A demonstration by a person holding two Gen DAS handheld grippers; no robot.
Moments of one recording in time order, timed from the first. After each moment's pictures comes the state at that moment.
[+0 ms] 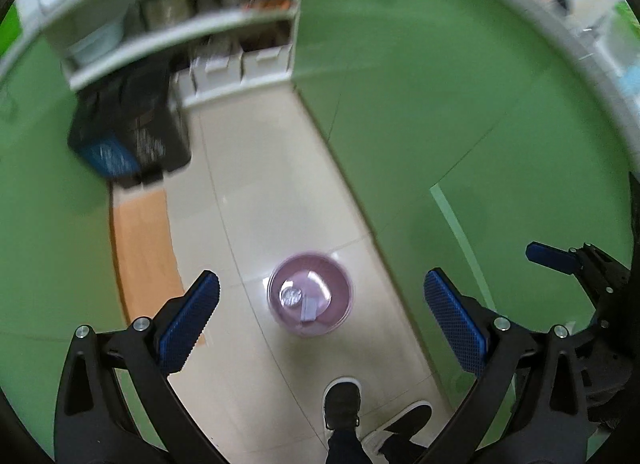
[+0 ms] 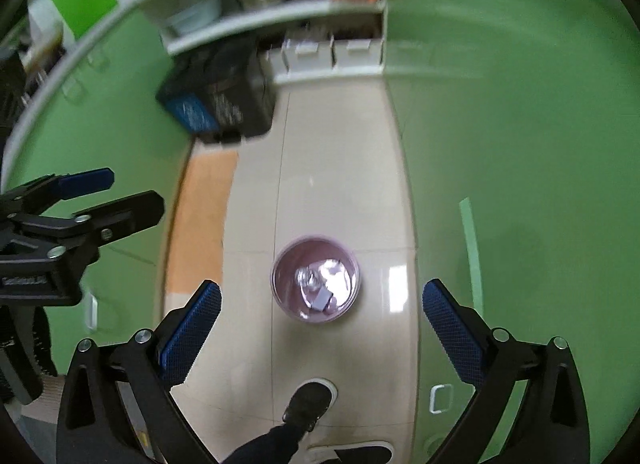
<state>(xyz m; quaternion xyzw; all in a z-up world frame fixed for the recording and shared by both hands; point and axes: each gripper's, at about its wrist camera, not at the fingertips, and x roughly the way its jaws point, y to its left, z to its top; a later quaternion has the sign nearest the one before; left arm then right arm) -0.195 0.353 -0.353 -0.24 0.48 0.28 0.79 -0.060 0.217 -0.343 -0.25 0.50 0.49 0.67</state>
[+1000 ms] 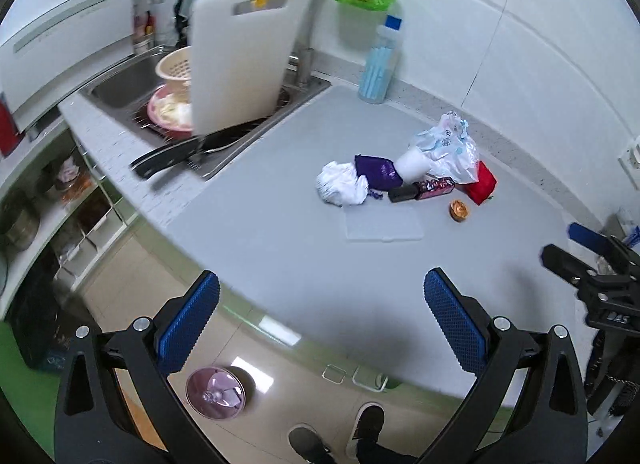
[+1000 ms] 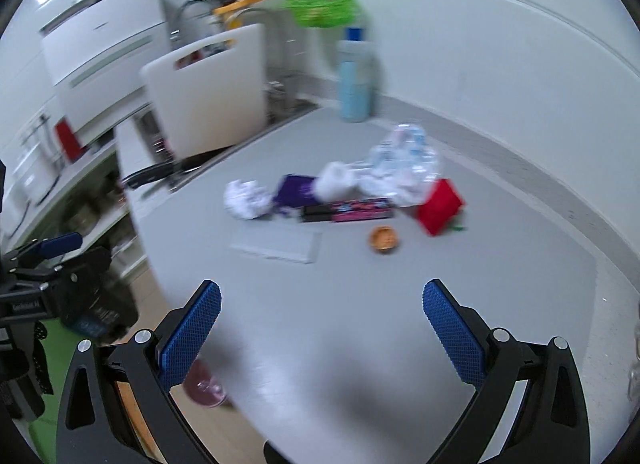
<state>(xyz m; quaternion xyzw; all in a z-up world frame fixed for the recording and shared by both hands) 0.029 0.130 -0.102 -0.08 0.44 0.00 0.90 0.090 -0.126 -0.085 -0.05 0.42 0.16 0.89</state>
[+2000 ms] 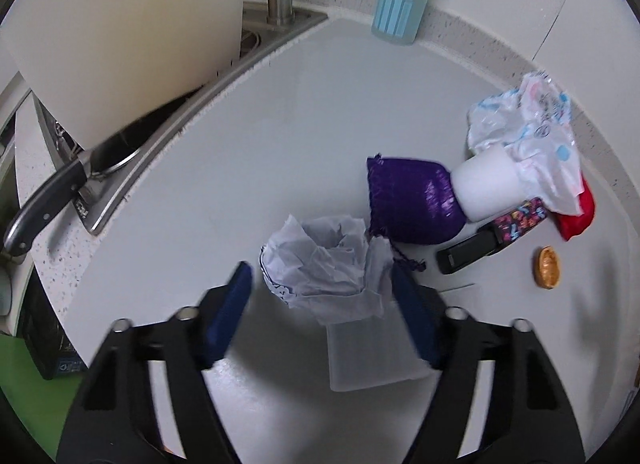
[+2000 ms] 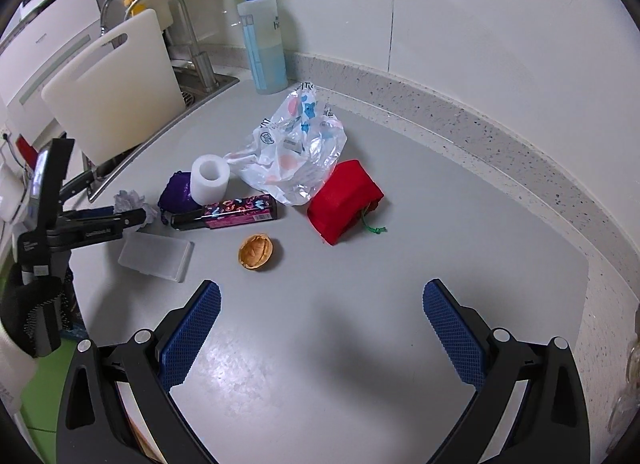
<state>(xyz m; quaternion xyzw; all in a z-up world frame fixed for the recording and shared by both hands) 0.218 0.102 -0.207 -0.05 0.54 0.03 0.84 0.190 -0.202 -0.122 -0.05 0.49 0.14 0.86</state>
